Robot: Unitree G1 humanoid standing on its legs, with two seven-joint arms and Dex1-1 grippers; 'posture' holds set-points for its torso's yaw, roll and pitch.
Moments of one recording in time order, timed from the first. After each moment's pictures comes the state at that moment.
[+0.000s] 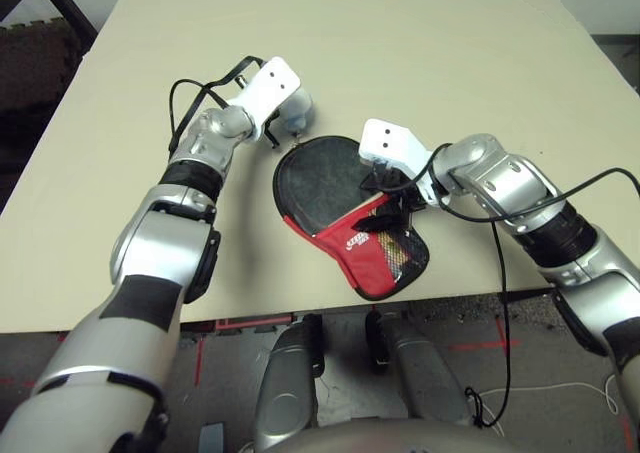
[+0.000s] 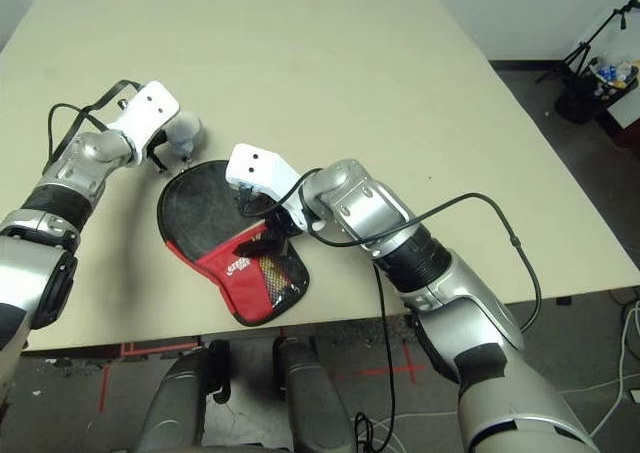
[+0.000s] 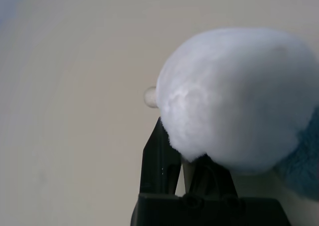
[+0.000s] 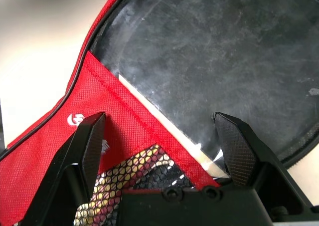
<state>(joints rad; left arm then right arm) -1.20 0.38 -0.26 1.26 0.35 -0.22 -0.24 -0.91 -0.51 0.57 -0.03 0.19 0.96 1.07</state>
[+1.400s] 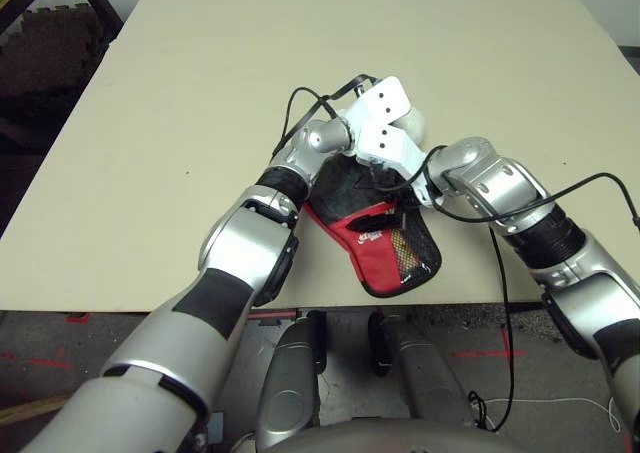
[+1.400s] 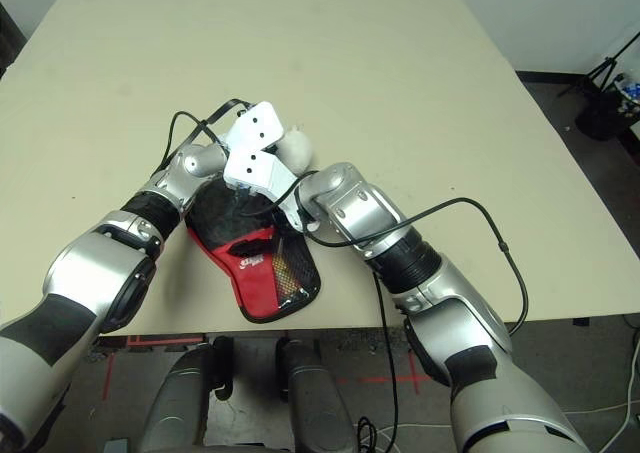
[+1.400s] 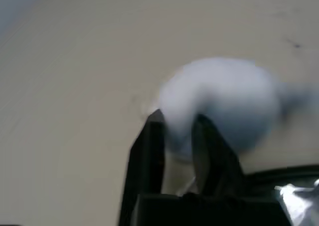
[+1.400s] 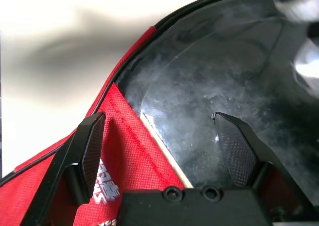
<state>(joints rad) -1.23 0.09 -0.22 1.27 0.28 -0.45 -0.52 -0.90 -0.49 0.54 -0.01 0.18 0.94 1.06</state>
